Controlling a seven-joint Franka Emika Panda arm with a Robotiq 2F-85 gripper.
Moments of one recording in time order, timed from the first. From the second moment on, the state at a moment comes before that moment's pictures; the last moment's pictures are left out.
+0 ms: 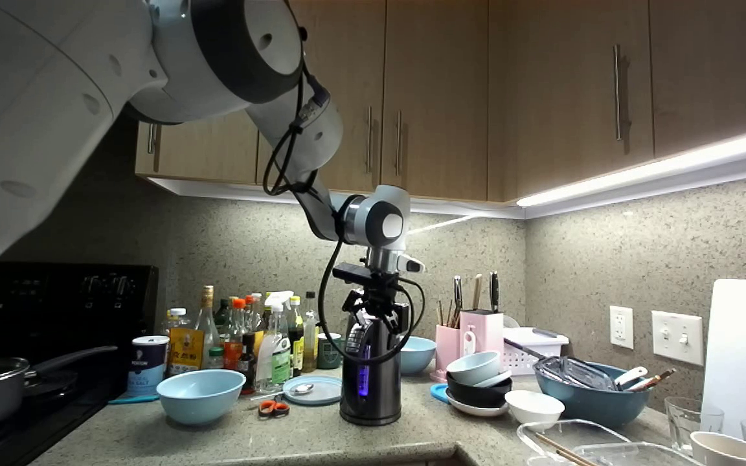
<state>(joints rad) -0.04 0.39 -0.01 -1.68 0.19 2.16 0.07</state>
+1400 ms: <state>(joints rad) -0.07 0.47 -0.01 -1.54 0.23 1.98 0.07</state>
